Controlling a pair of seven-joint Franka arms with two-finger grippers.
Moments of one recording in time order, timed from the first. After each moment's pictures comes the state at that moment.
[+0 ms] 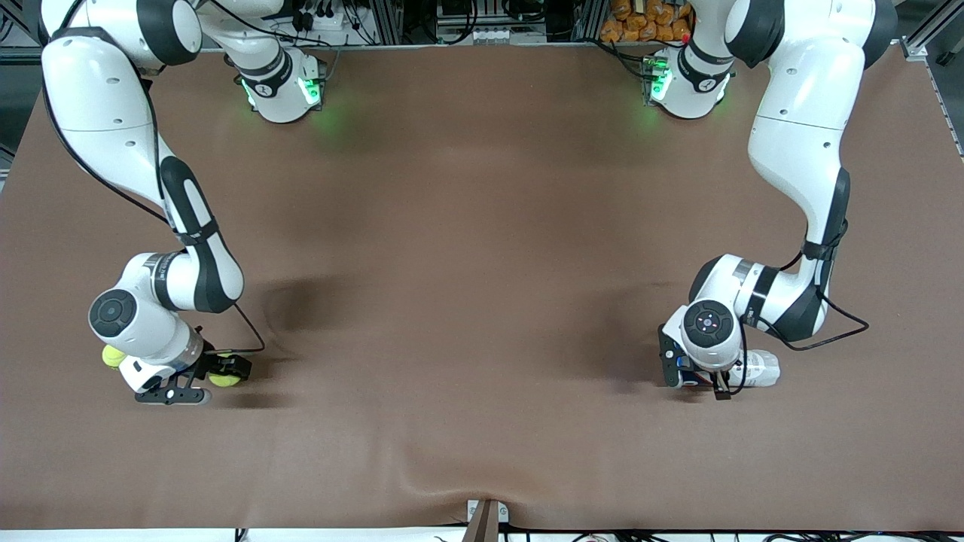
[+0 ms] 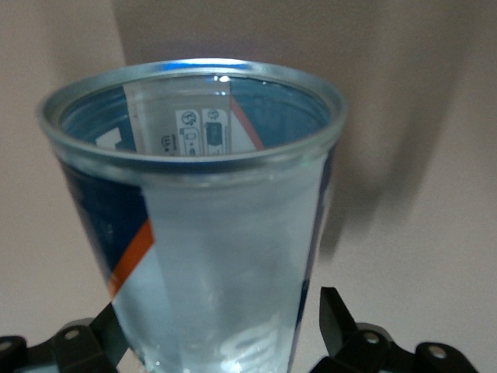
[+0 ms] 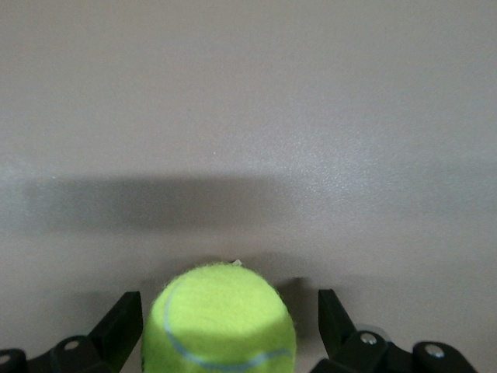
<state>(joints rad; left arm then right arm) -0.17 0.82 -0.05 -1.48 0.59 2.19 0.98 0.01 0.77 -0.05 -1.64 0.02 2.54 -0.04</state>
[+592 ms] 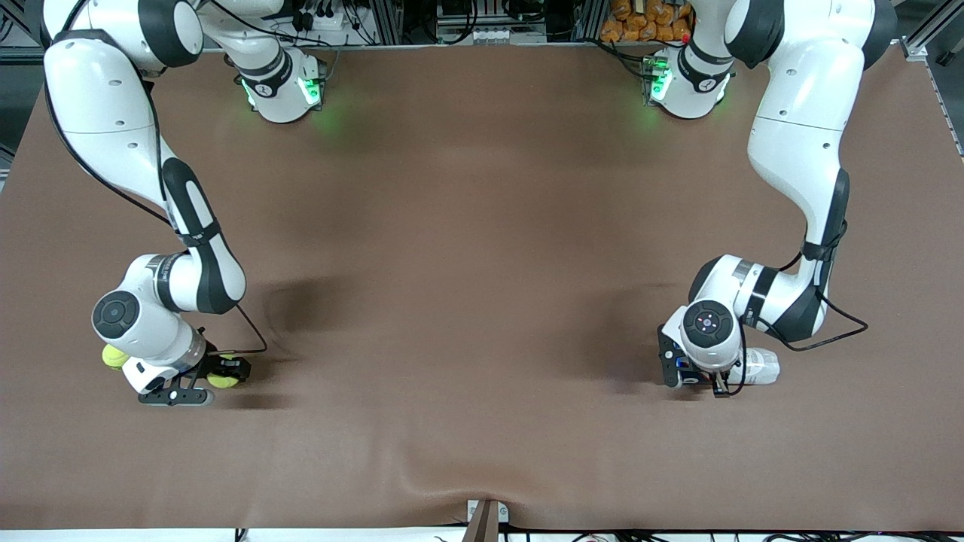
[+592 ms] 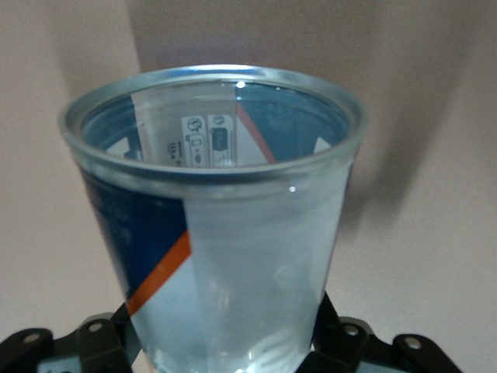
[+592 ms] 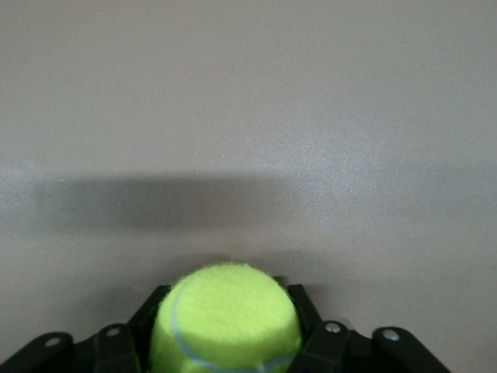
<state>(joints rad) -0.17 0.83 -0.05 -1.48 0.59 2.20 0.98 0.01 0.77 -0.05 -1.63 0.02 2.54 -0.04</state>
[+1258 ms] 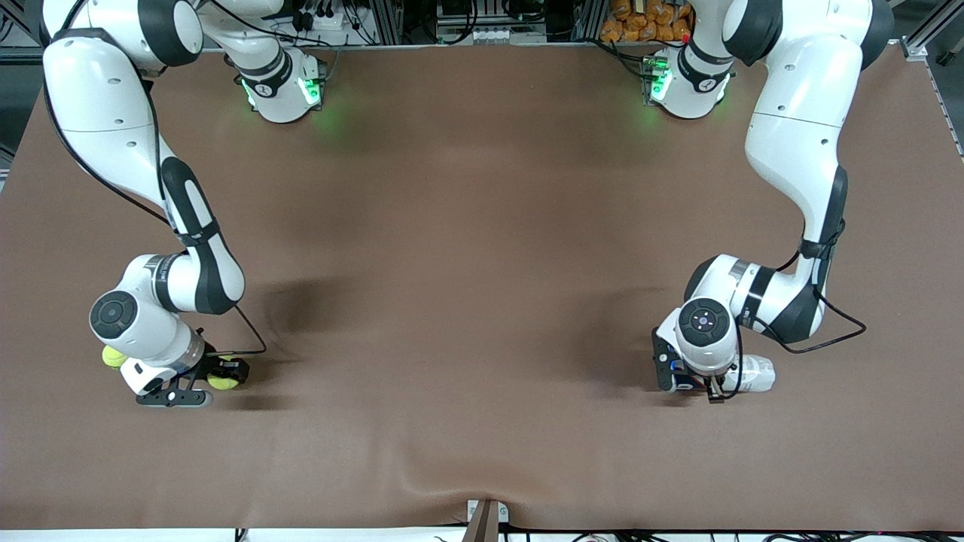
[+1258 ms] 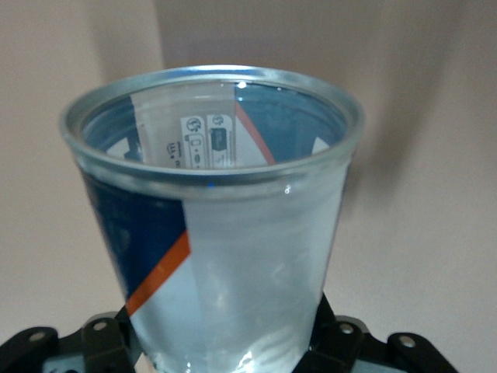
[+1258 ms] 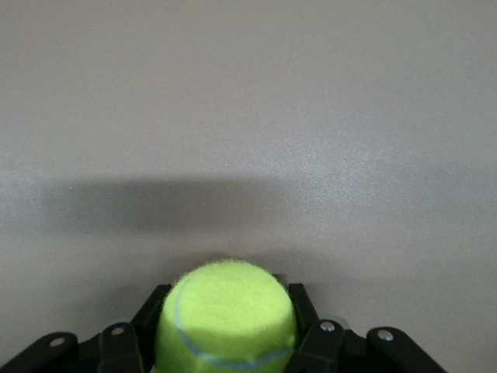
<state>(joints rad) -0.17 0.82 -0.09 -1.44 0.58 2.20 0.98 0.01 0.76 -0.05 -1.62 0.03 2.53 -0.04</state>
